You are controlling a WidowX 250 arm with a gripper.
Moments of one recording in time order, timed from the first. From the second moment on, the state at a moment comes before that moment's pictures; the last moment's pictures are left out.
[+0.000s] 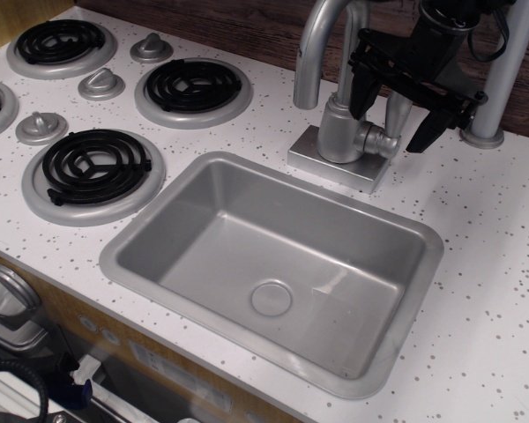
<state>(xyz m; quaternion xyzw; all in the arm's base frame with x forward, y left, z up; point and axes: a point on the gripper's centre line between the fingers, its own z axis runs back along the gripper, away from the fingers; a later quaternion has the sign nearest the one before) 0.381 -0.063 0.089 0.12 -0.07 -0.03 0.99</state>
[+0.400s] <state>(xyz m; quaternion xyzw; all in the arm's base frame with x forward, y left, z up) 0.385 -0.061 0.073 0.13 -0.07 -0.04 0.99</state>
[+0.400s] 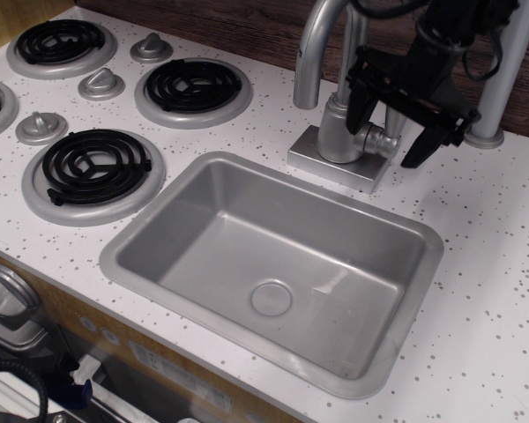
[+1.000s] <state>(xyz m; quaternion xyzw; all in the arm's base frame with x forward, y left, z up) 0.418 -0.068 0.082 0.15 -0.18 -0.12 0.97</state>
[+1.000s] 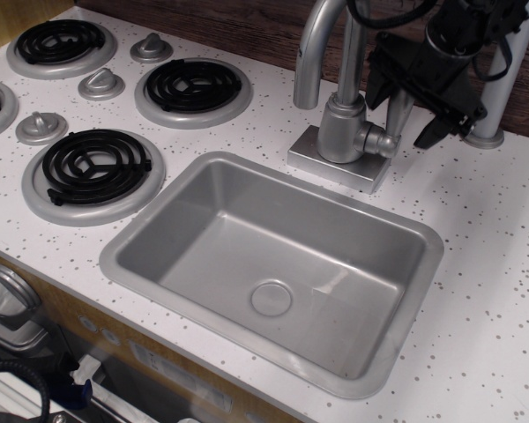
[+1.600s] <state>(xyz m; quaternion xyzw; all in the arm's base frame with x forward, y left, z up) 0.433 -0.066 0.091 0.14 -0.19 -0.12 0.96</state>
